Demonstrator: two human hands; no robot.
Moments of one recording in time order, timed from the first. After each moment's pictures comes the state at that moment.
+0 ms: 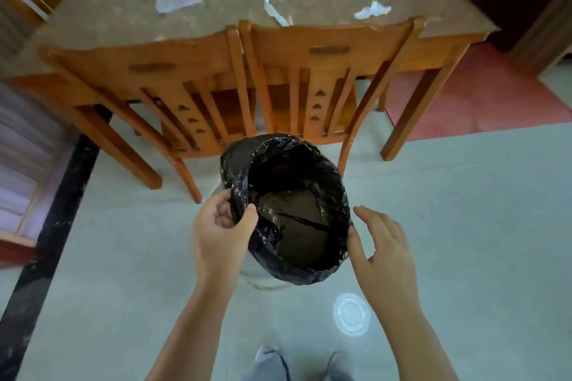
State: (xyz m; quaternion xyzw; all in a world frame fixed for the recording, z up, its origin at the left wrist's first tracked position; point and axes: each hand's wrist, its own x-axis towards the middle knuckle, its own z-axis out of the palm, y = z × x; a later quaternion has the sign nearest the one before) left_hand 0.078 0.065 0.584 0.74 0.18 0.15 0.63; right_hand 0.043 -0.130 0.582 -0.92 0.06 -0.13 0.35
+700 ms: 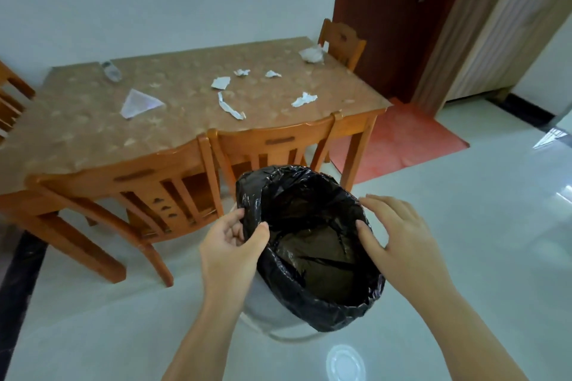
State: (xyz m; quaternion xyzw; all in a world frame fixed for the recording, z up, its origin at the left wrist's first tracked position) left_hand 0.105 0.051 0.740 0.69 0.05 0.07 0.72; right_hand 0.055 -0.155 0.764 -0.96 0.06 -0.20 0.20
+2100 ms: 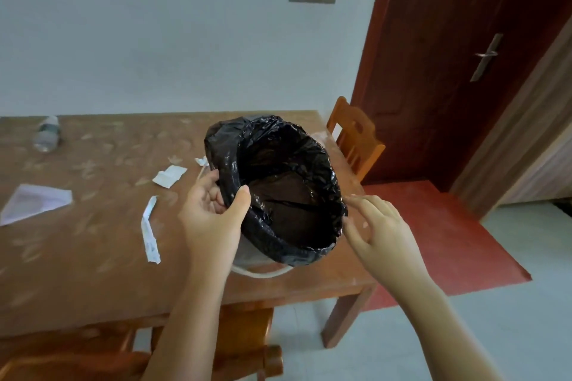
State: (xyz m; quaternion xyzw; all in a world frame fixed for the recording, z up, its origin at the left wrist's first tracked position) left_hand 0.624 -0.251 0.798 0.63 0.05 0.29 0.71; right_hand 0.601 -0.464 0.797 -0.95 -0.05 -0.21 0.23
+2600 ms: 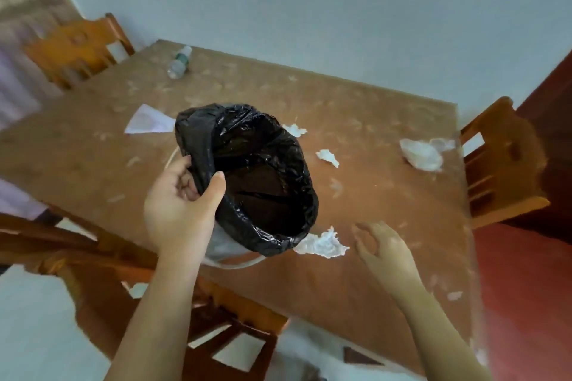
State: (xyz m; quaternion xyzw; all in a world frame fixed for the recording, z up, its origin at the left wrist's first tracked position) left_hand 0.678 -0.207 0.773 0.69 0.28 0.41 0.52; right_hand 0.787 -0.456 0.684 -0.93 -0.19 0.06 0.32
